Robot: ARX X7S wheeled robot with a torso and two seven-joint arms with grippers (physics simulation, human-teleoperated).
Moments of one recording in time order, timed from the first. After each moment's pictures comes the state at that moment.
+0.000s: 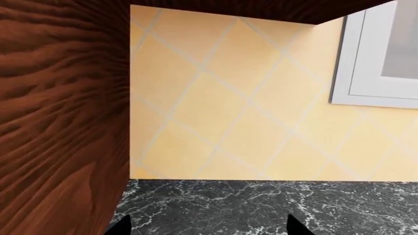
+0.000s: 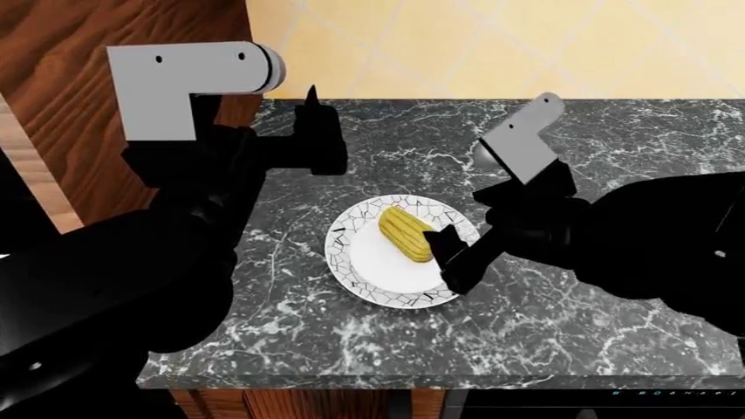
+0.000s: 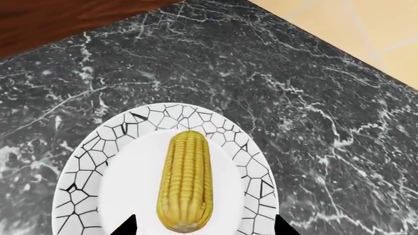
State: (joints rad) left arm -0.94 -0.29 0.22 0.55 -1.12 -1.07 -0.90; right arm 1.21 0.66 -0.65 -0.19 1.17 1.27 0.09
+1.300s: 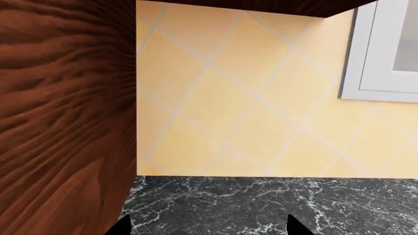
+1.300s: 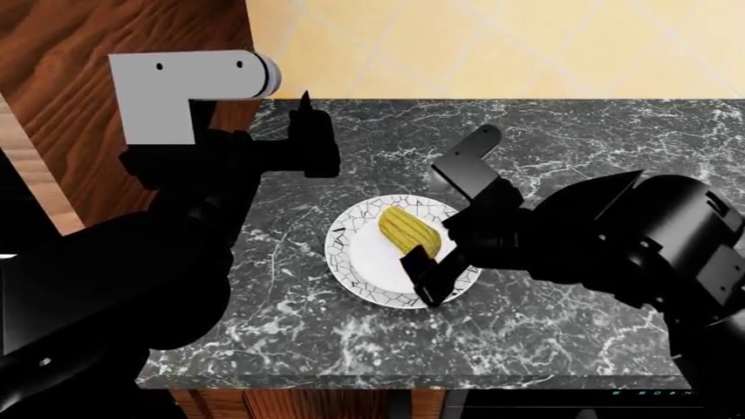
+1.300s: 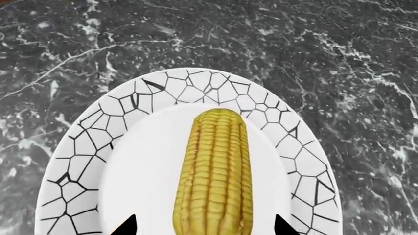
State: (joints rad) left arm -0.93 -0.33 0.25 0.53 -1.10 -1.03 -0.88; right arm 1.26 0.53 -0.86 0.04 1.01 1.21 -0.09
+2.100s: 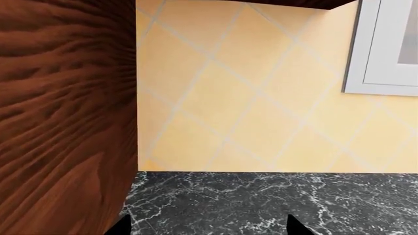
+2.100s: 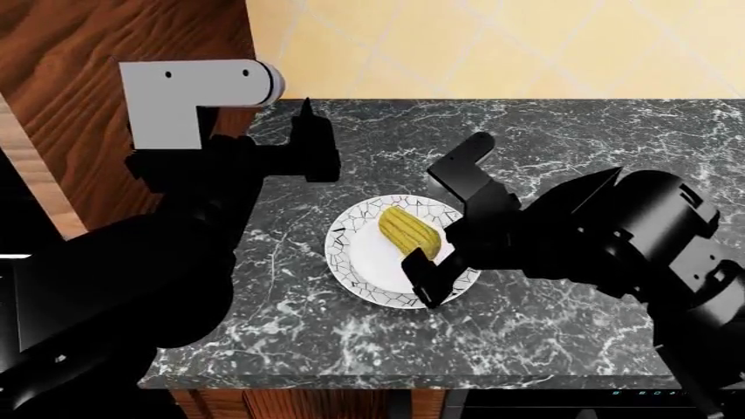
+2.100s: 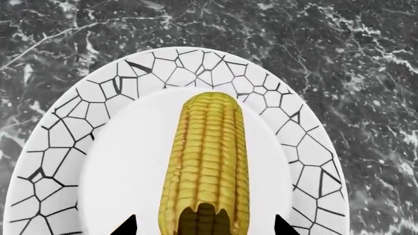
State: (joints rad) left arm -0.91 -0.34 0.28 0.50 -1.08 -0.99 -0.86; right arm 1.29 0.49 -0.91 0.14 0.99 1.22 -0.12
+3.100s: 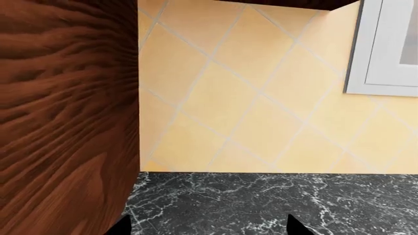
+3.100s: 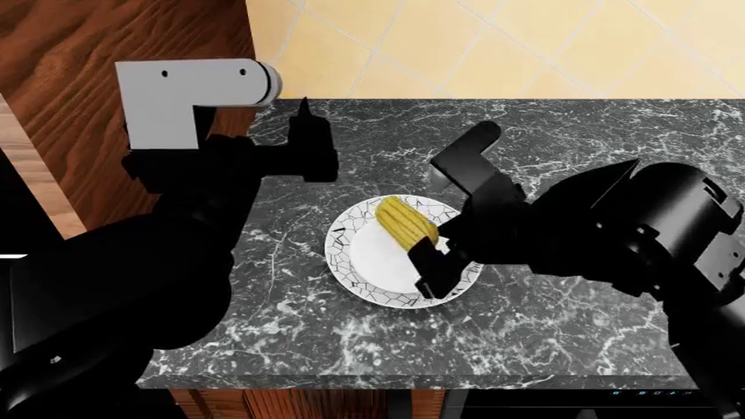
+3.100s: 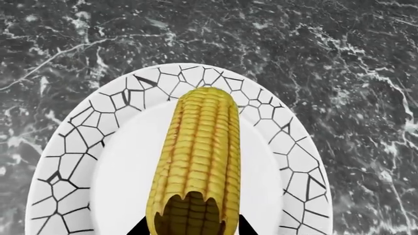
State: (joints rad) left arm -0.92 -0.36 0.28 0.51 -1.10 -0.98 -0.88; right arm 1.31 0.52 -0.89 0.08 1.03 1.23 -0.08
